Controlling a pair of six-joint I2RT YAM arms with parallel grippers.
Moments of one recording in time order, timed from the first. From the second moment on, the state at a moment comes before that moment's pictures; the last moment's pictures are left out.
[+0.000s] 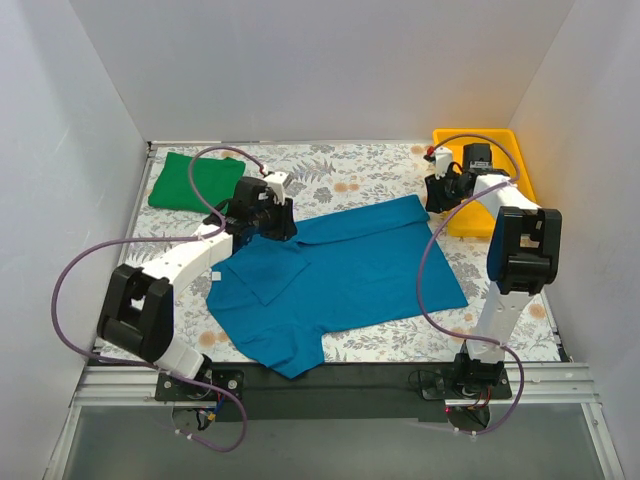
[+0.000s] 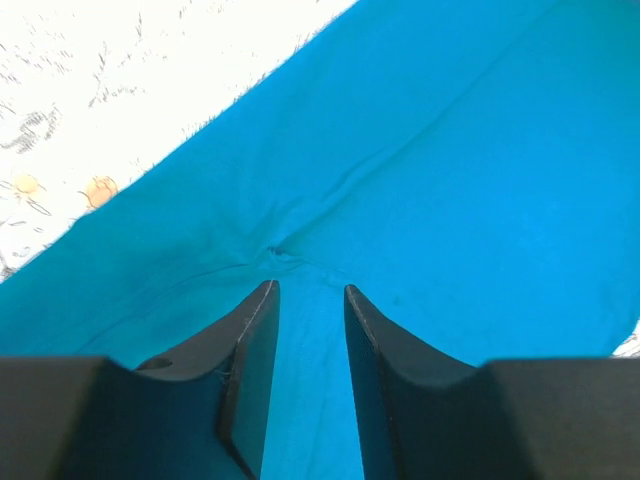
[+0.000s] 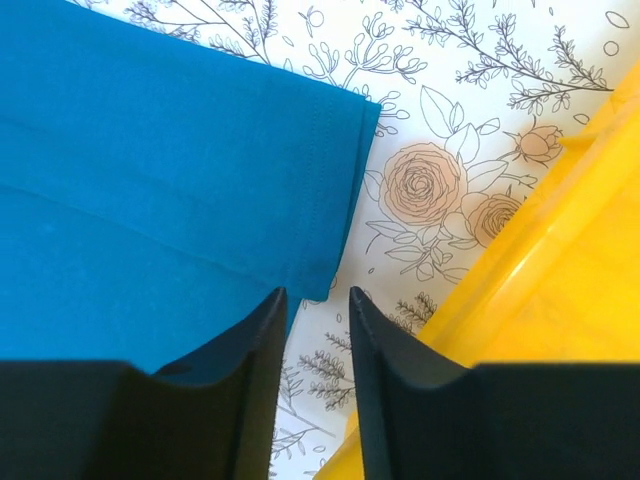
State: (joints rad) left arm -0.43 1.55 1.02 -0.19 0.22 -0.17; right arm -0.04 1.96 1.44 -0.48 -0.46 -0.49
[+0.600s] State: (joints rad) left arm -0.34 0.92 0.66 -0.21 -0.02 -0.47; right arm -0.03 1.48 1.12 -0.63 -0.86 -0.74
